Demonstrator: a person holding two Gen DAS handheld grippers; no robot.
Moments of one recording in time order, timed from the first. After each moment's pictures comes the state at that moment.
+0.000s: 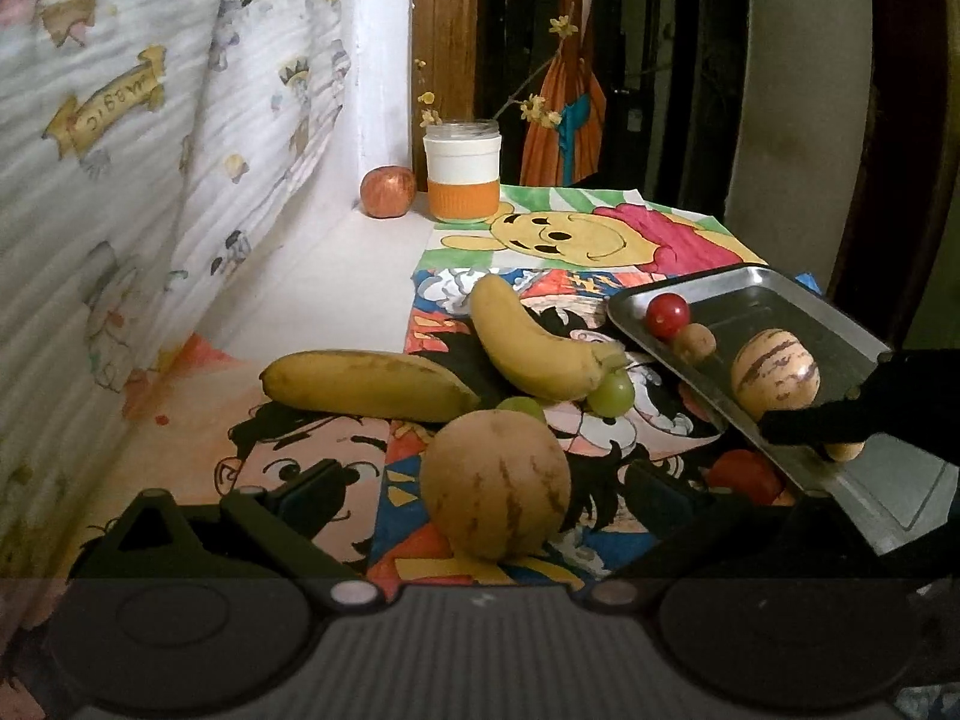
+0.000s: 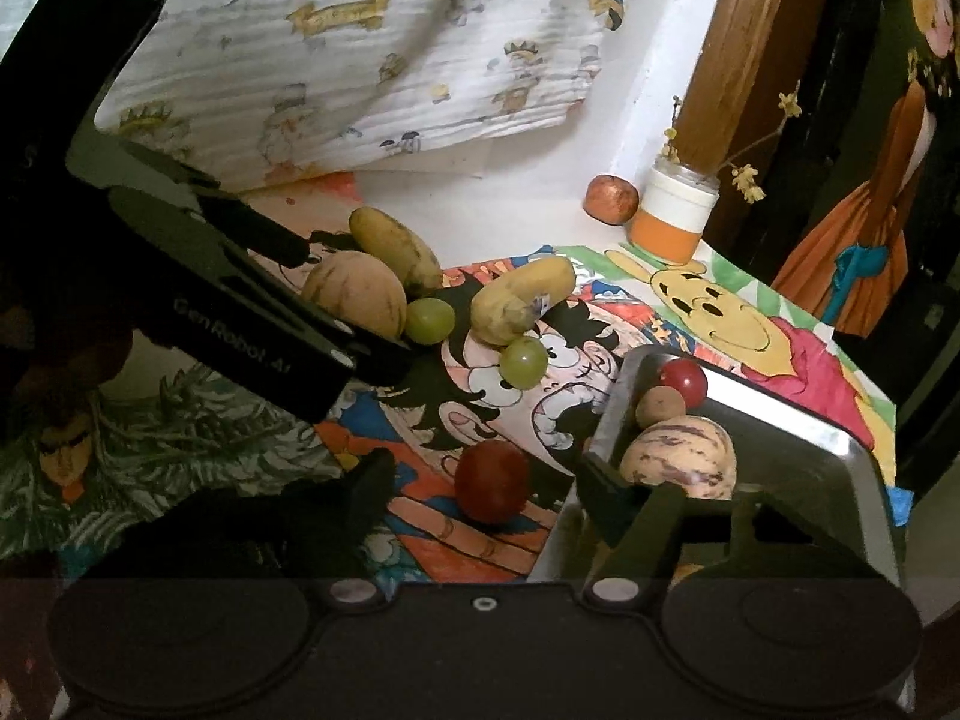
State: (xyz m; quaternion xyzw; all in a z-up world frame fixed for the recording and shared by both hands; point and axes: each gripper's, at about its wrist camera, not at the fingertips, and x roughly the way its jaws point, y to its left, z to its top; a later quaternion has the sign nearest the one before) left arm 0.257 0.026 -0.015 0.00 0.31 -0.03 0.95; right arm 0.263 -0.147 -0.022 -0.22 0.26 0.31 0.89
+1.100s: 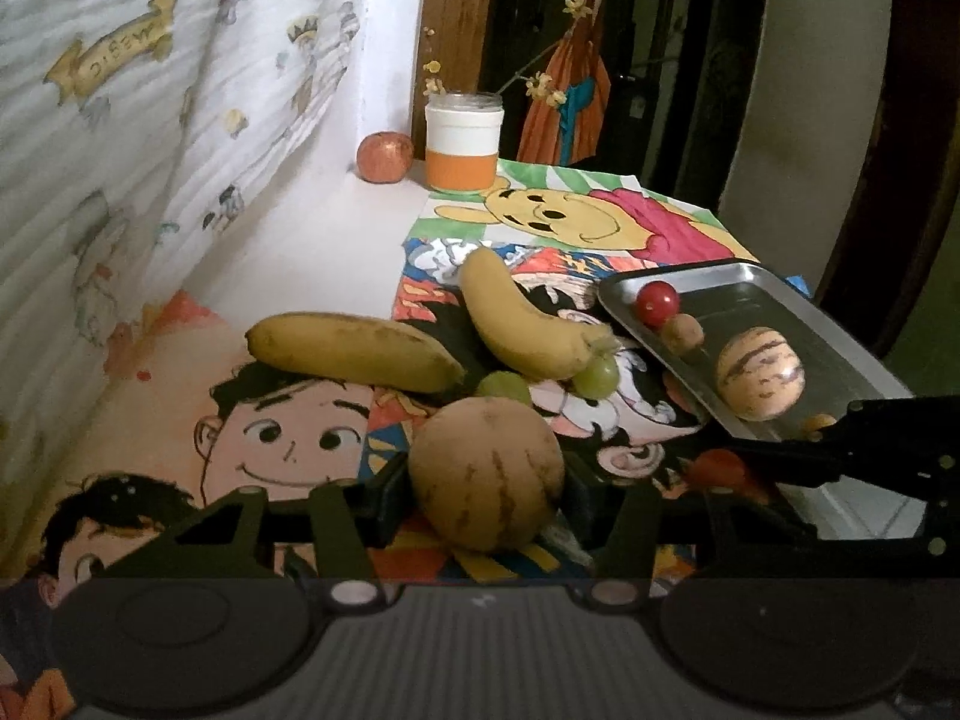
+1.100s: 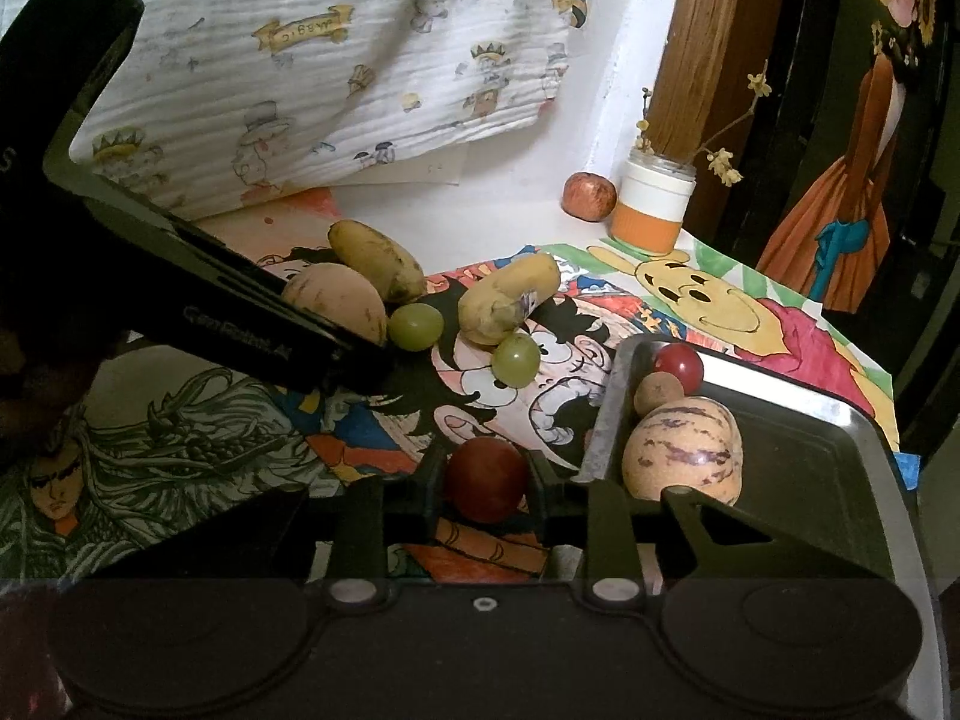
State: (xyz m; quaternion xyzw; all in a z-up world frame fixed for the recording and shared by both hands) left arm 0.257 0.030 -0.015 -0.04 0.34 -0.05 0.94; right arm 0.262 -0.150 -0.027 -0.18 0.26 0.30 0.90
